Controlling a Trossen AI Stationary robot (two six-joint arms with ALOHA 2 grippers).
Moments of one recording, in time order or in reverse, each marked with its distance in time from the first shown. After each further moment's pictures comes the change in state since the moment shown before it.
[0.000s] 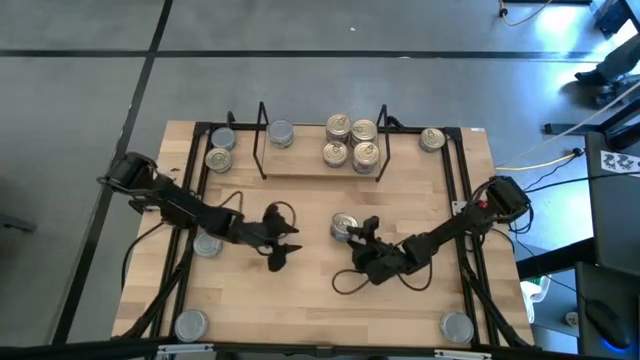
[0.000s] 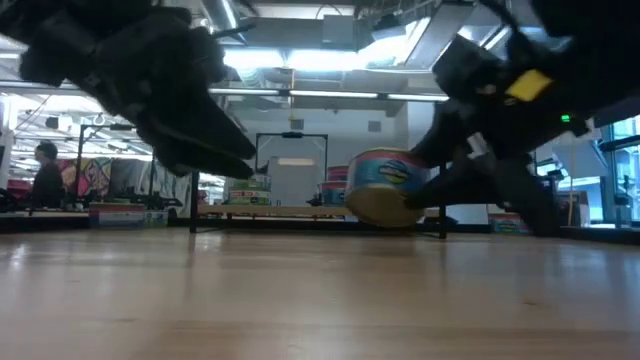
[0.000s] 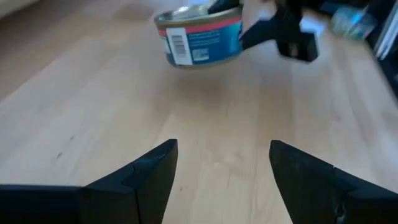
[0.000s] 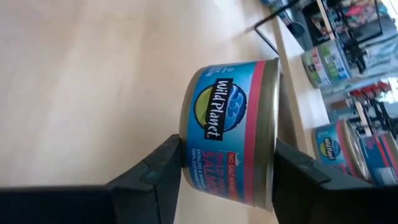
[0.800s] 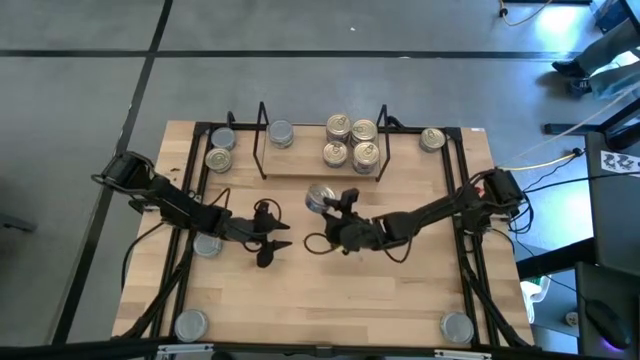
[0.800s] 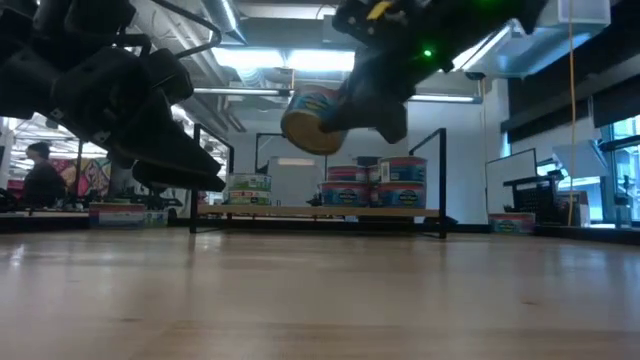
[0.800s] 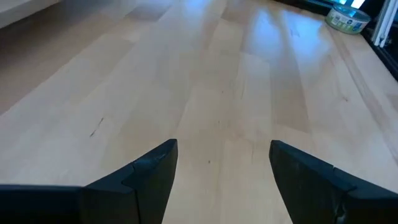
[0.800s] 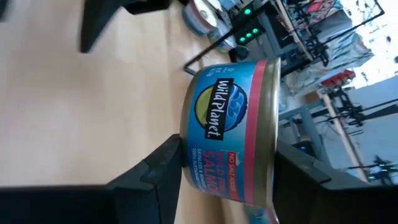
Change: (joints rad) left arm 0.006 -0.039 -0.194 0.215 -0.001 0.078; right arm -0.222 -0.001 0.278 -0.012 -0.040 -0.224
